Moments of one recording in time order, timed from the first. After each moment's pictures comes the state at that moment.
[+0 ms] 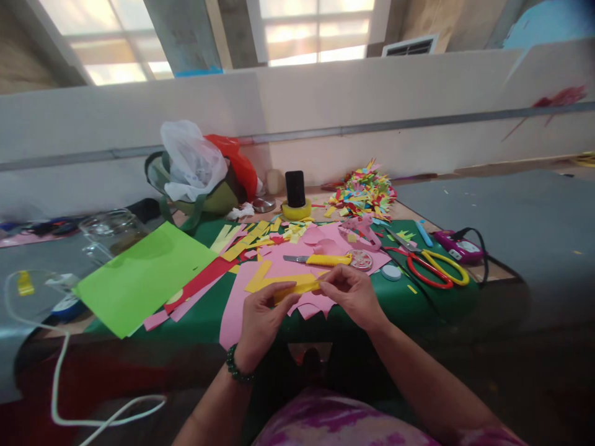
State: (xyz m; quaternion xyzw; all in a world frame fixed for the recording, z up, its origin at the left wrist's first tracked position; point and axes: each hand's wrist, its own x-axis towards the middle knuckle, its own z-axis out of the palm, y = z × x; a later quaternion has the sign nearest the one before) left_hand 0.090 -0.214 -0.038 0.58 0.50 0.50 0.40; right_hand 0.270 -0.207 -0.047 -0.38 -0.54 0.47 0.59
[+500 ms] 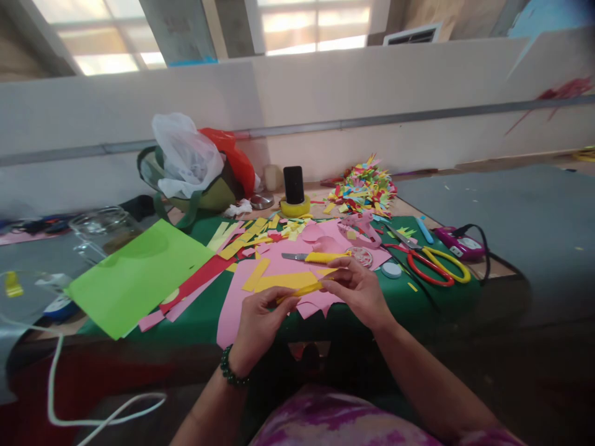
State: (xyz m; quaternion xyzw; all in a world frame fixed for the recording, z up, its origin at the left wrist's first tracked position) left_hand 0.087 -0.215 -0.039 0.63 0.50 0.46 0.38; right_hand 0.282 -0.208 -0.046 -0.41 -0.50 0.48 0.58
